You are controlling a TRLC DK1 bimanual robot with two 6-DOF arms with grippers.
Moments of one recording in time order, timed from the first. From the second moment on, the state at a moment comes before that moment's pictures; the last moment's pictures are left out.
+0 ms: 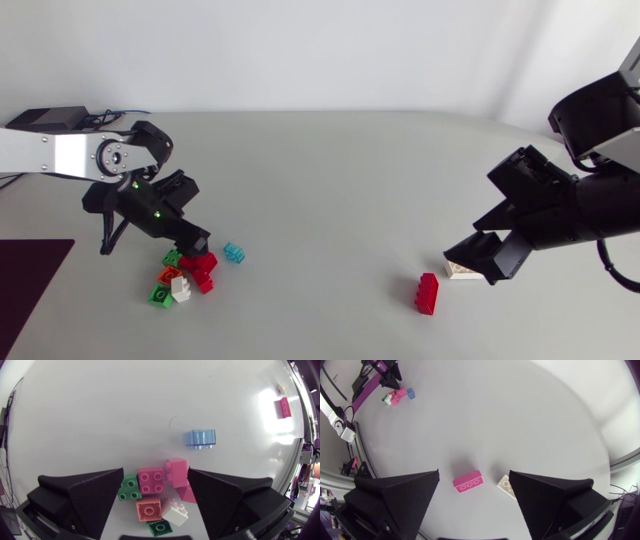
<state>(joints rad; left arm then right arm) -0.12 1.65 0.98 -0.69 0.10 0.40 0.20 1.03 0.88 -0.87 -0.24 -0.43</state>
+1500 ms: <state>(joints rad) -0.11 0.71 0.86 -0.64 -0.27 0.11 0.10 0.54 0.95 -0.91 -0.06 -0.13</state>
